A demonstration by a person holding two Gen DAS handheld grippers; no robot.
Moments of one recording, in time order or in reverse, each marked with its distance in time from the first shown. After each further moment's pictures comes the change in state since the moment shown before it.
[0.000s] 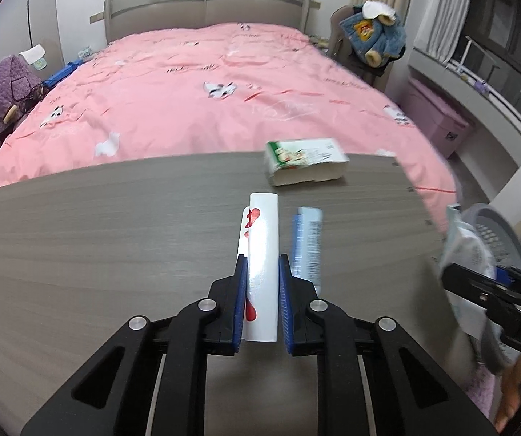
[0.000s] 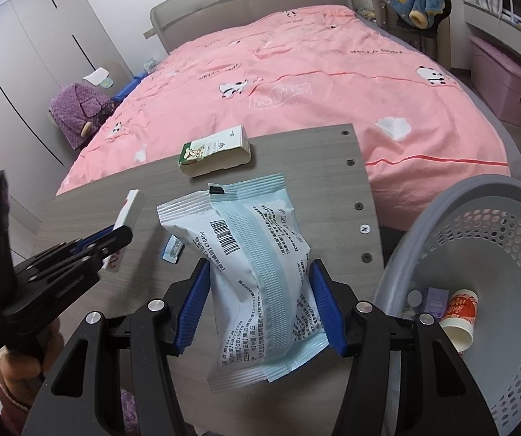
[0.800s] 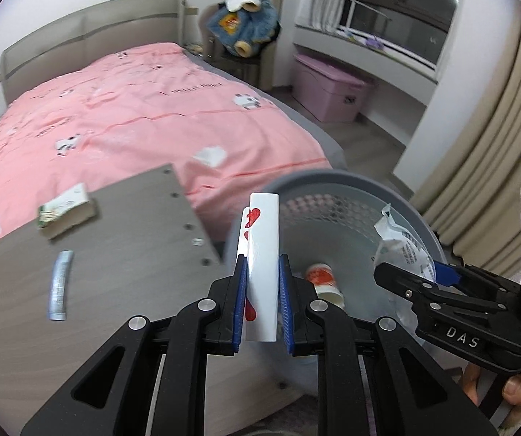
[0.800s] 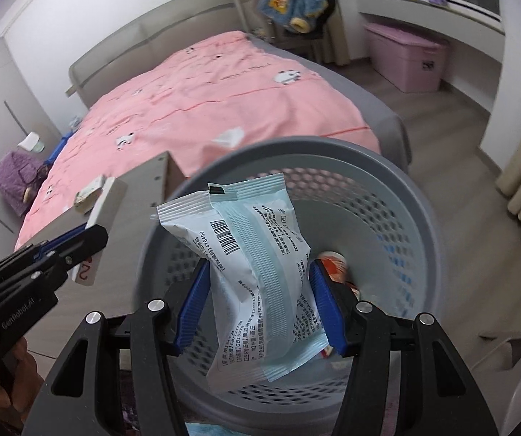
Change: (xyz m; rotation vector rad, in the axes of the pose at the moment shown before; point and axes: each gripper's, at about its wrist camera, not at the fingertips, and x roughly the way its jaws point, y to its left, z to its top) left arm -0.020 -0.224 -0.016 0.307 0.003 -0.262; right arm -0.103 -0.155 -0.062 0.255 -0.113 -0.234
